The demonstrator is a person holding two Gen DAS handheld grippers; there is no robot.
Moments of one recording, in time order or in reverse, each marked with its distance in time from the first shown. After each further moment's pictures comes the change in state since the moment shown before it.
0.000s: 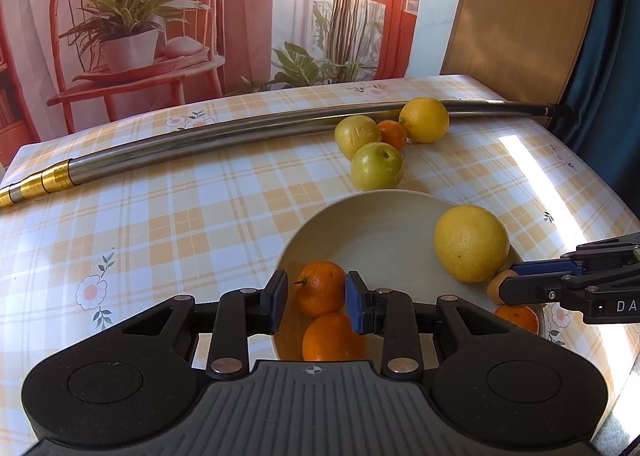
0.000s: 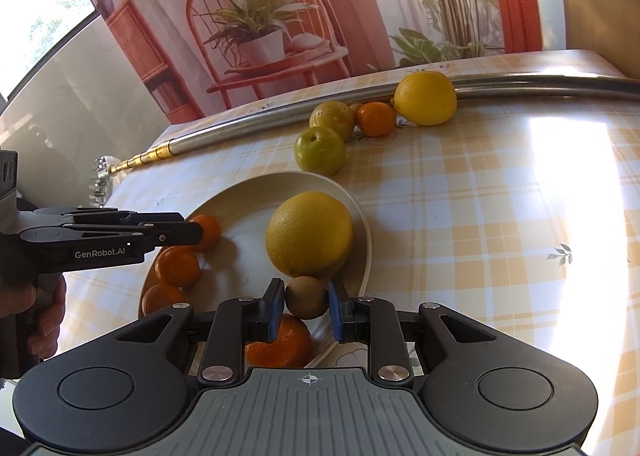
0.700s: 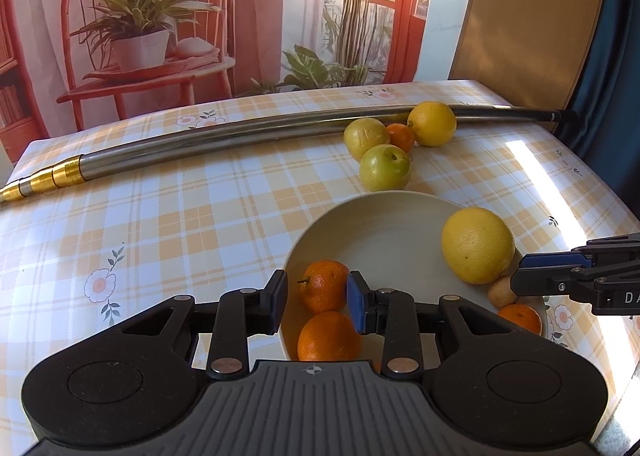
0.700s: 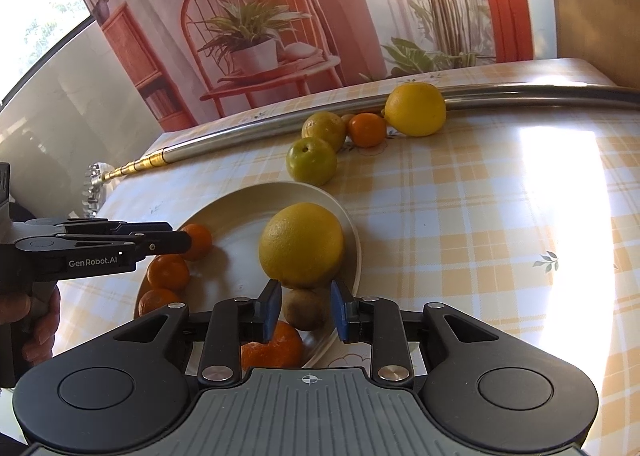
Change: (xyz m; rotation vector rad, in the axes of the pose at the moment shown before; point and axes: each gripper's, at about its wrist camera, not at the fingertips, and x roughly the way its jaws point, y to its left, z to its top) left arm -0.004 0.000 -0.002 -0.022 -0.009 0.023; right arm -0.007 0.000 0.002 -0.010 -0.030 -0.028
